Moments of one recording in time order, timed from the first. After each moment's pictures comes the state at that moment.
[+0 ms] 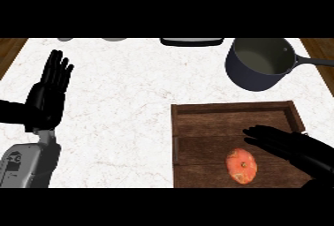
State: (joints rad) left arm -0.28 0.23 0.07 -1.50 0.17 0.13 0.01; right arm 0.01 -0.67 0.20 -1.76 0.59 0.47 -0.48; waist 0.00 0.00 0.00
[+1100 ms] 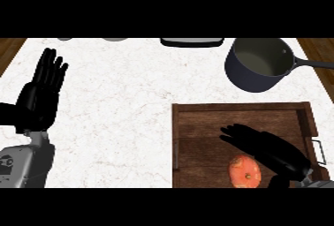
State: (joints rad) left arm -0.27 0.22 0.11 -1.56 0.16 0.10 0.06; right arm -0.02 -0.44 0.26 -1.64 0.89 0.39 -0.47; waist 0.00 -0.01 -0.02
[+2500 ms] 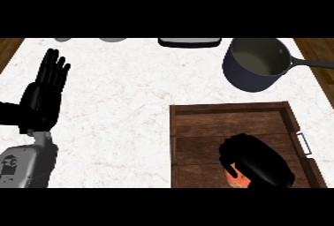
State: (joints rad) left arm -0.27 0.20 0.11 -1.56 0.13 0.10 0.07; right arm 0.02 -0.29 0.32 -1.80 1.12 0.25 -0.43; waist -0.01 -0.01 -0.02
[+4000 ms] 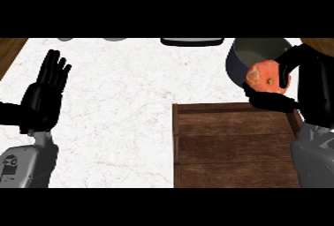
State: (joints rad) left arm -0.27 0.19 0.12 -1.55 0.13 0.09 0.06; right arm -0.43 -0.20 0.00 -1.85 1.14 0.09 0.43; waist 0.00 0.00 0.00
